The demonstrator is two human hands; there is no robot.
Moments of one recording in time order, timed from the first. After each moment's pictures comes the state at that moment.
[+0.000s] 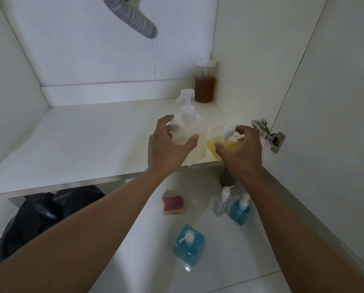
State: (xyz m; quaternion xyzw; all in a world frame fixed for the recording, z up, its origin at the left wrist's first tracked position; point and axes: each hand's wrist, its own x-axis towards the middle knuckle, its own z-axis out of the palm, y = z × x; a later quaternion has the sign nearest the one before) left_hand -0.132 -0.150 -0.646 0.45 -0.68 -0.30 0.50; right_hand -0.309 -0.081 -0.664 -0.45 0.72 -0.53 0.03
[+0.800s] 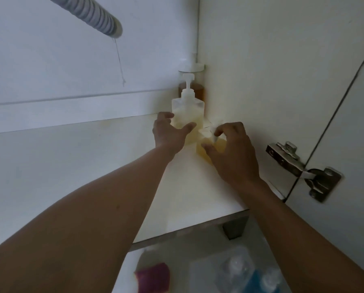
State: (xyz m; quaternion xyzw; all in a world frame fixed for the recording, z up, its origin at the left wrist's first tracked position) left_hand -0.281 -0.366 -0.687 0.48 -0.63 -0.38 0.48; right_hand -0.385 -0.229 -0.695 -0.53 0.72 -0.43 -0.10
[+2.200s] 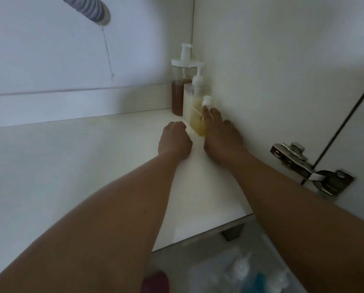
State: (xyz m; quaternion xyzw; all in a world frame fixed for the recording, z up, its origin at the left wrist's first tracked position) left_hand -0.300 -0.377 -0.705 0.47 -0.80 -0.21 0.31; right_hand -0.407 -0.302 -0.692 -0.55 0.81 -0.14 -0.13
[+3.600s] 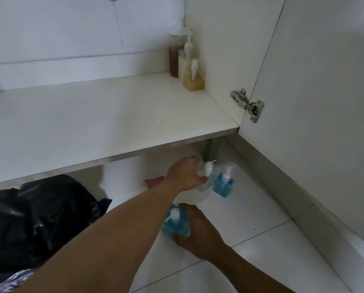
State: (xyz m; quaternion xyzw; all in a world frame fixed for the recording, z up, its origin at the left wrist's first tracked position) left_hand -0.197 -0.131 -0.788 0.38 -0.88 -0.29 0.07; right_hand -0.221 0.033 -0.855 -0.55 0.72 -0.28 0.32
